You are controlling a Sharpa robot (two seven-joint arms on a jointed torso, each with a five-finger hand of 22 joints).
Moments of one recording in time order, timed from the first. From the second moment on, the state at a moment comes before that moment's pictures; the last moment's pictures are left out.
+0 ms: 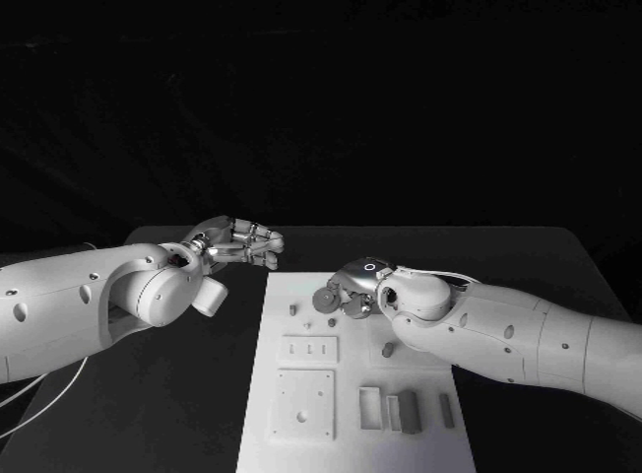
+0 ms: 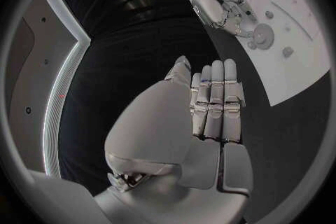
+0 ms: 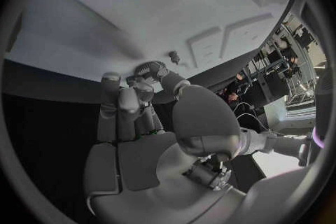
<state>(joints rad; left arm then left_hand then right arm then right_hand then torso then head) 1.41 -0.88 -0.23 1.48 -0.12 -0.22 0.17 1.64 -0.06 0.03 0.29 0.05 0.84 0.18 0.34 0.46 1.12 0.14 0.15 0.12 1.02 0.08 0.39 0.67 0.04 1.00 -0.01 0.19 0.77 1.21 -0.45 -0.17 1.19 -1.77 -0.20 -0.20 1.08 -0.03 0.56 -0.27 0.15 0.81 0.12 0.31 0.40 1.01 0.03 1.24 1.01 1.23 -0.07 1.50 0.82 0.24 1.09 -0.01 0.95 1.31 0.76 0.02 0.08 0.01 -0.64</state>
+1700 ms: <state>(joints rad) 1.41 -0.88 -0.24 1.40 -0.13 -0.22 0.17 1.64 -0.06 0.03 0.29 0.05 0.84 0.18 0.33 0.46 1.12 0.14 0.14 0.12 1.02 0.08 0.38 0.68 0.04 1.00 -0.01 0.19 0.77 1.26 -0.82 -0.11 1.34 -1.51 -0.31 -0.02 1.09 -0.19 0.57 -0.26 0.15 0.79 0.14 0.31 0.39 1.03 0.07 0.67 0.51 1.17 -0.05 1.42 0.76 0.25 1.03 0.03 0.91 1.31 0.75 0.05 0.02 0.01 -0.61</state>
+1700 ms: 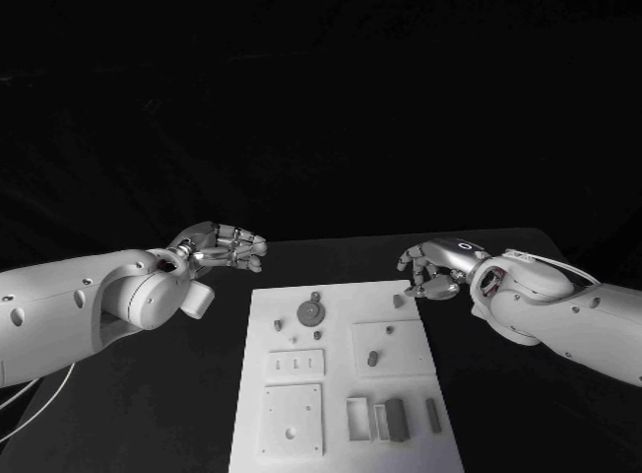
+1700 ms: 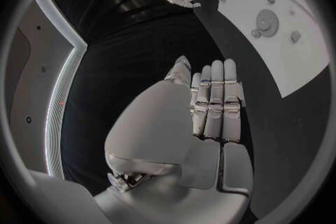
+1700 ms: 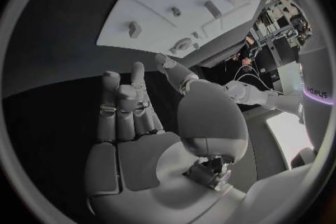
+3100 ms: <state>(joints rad) 1.41 -0.89 -0.24 1.41 -0.14 -0.22 0.17 1.64 -0.06 0.03 0.29 0.05 0.83 0.18 0.33 0.46 1.12 0.14 0.14 0.12 1.02 0.08 0.37 0.68 0.04 1.00 -0.01 0.19 0.77 1.17 -0.68 -0.12 1.06 -1.45 -0.33 0.18 1.11 -0.18 0.55 -0.25 0.15 0.81 0.13 0.34 0.40 0.99 0.03 1.24 0.95 1.17 -0.07 1.52 0.79 0.25 1.05 0.01 0.96 1.31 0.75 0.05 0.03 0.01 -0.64</state>
